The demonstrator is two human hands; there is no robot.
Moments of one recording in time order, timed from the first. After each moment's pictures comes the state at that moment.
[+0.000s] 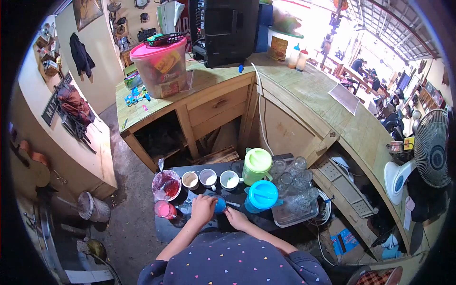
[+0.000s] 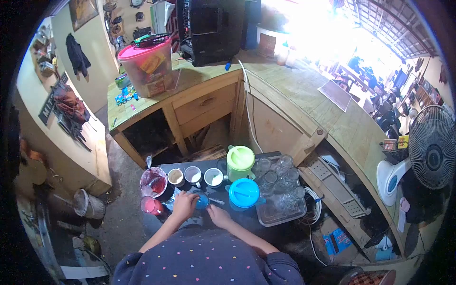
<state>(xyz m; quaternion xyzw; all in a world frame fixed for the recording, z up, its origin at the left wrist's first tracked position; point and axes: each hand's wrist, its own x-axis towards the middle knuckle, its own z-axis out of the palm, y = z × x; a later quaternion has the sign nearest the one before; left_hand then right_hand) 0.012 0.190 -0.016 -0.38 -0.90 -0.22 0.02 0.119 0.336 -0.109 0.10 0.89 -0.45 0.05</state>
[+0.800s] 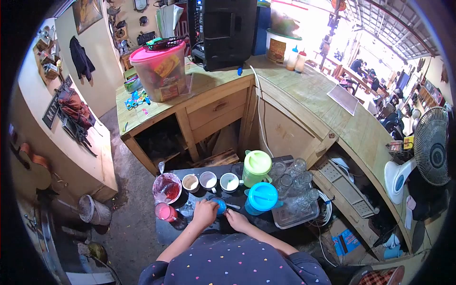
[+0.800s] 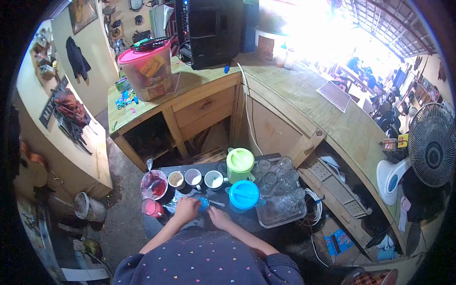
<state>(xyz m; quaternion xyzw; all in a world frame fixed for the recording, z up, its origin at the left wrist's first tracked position) 0.012 0.190 -0.029 -0.40 -0.90 -0.18 -0.01 0.117 0.335 -0.116 0.12 0.89 -0.43 0.07</state>
